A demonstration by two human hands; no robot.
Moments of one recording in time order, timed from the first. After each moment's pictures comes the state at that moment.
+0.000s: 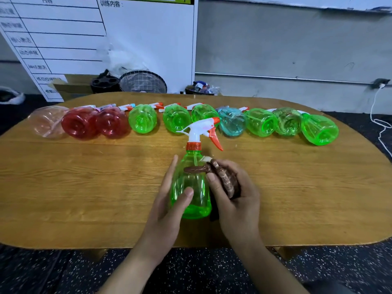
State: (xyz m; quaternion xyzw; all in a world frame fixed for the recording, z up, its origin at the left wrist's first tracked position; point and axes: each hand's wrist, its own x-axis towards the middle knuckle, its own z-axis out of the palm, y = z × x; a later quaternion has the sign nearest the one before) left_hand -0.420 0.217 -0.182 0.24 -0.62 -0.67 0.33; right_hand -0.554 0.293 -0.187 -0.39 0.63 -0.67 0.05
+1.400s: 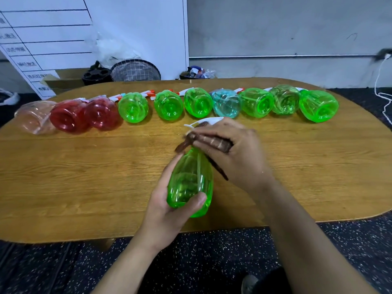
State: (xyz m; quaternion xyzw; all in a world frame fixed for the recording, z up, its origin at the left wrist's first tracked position) left_hand -0.421 0.216 -0.207 0.22 -0.69 -0.61 0.32; right_hand -0.609 0.273 -0.144 -0.55 0.67 -0.50 -0.01
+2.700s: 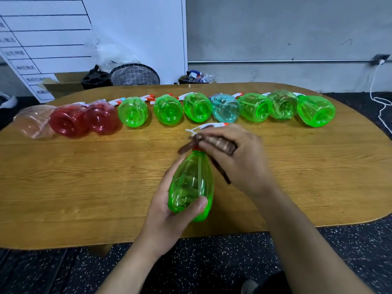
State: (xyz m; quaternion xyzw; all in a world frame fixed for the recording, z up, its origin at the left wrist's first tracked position) left_hand -0.421 0.216 -0.204 0.22 -0.69 -0.62 0.31; right_hand -0.612 0.275 -0.142 -0.53 0.67 -0.51 -0.01
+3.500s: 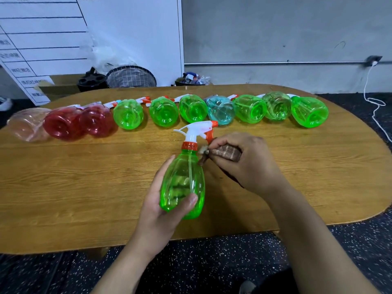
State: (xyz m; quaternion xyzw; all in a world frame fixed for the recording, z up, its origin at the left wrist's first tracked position) left_hand -0.422 0.214 -0.204 0.23 -0.65 -0.65 0.32; right_hand -0.643 0.293 -0.152 -0.57 0.71 -0.42 -0.02
